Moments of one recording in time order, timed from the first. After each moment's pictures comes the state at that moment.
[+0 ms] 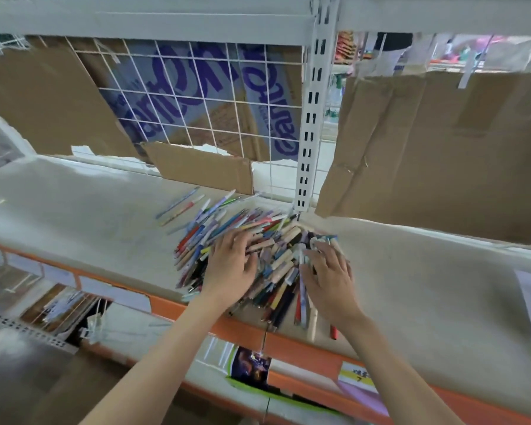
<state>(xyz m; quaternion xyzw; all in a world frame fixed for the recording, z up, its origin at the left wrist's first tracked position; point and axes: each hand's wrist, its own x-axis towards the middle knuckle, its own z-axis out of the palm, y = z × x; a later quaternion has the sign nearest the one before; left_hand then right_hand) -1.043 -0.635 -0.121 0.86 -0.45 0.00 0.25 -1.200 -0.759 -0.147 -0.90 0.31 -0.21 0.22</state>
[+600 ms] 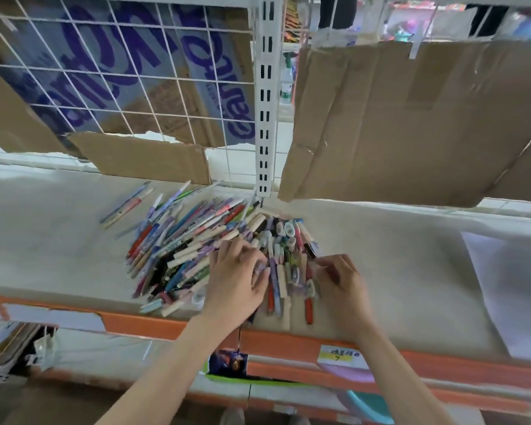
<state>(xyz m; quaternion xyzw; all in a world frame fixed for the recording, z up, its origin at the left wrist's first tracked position) -1.098 -0.652 -0.122 0.80 -0.55 0.04 0.24 -1.260 -0.764 -0.156 -0.75 0.43 -0.30 0.40</state>
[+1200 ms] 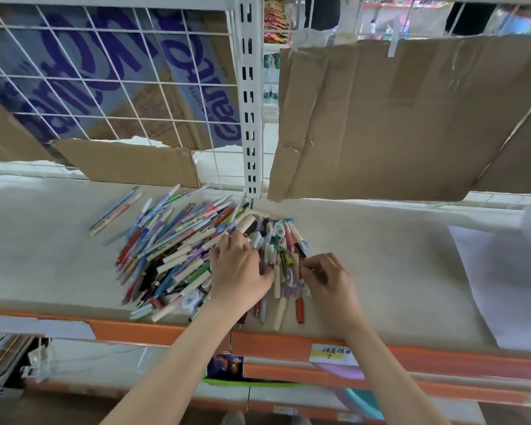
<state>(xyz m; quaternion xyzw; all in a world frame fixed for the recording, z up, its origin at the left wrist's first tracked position) -1.106 -0.686 -0.122 0.86 -0.50 -0.01 0.12 -1.259 -0.761 -0.156 -0.77 0.40 -0.32 0.39</state>
